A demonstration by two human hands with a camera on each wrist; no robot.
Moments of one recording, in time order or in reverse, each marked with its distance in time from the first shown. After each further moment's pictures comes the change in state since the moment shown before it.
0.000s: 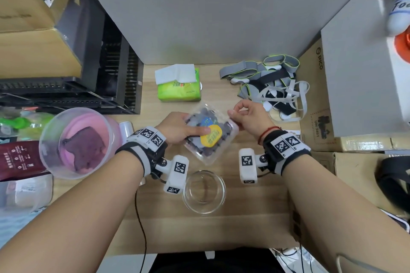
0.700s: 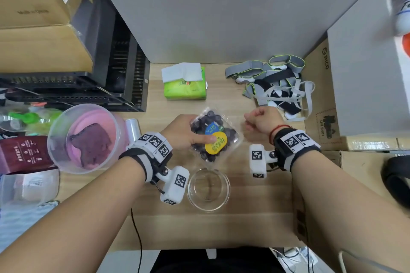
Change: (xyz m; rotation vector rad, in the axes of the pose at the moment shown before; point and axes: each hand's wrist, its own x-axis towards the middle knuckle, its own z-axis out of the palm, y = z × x) left_hand -0.020 -0.008 0.004 0.009 -0.042 0.140; right_hand 0.009 0.022 -0.019 -0.276 0.164 0.202
